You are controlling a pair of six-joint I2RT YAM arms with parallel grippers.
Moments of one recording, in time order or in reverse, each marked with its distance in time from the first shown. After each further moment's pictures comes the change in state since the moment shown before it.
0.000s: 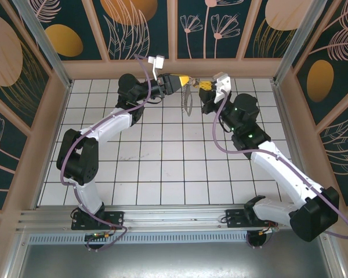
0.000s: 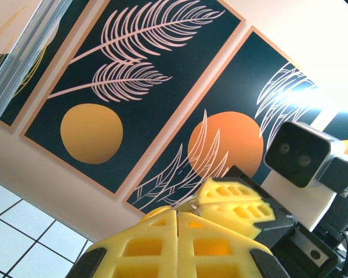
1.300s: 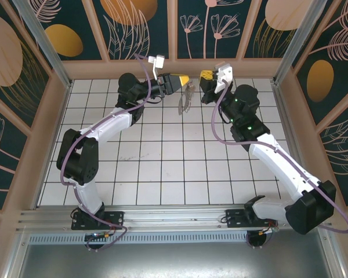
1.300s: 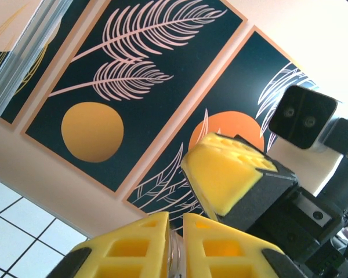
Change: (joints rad) left arm 0.000 0.001 0.008 -0.018 0.003 0.000; right arm -0.024 0.079 0.103 0.019 0.023 -0.003
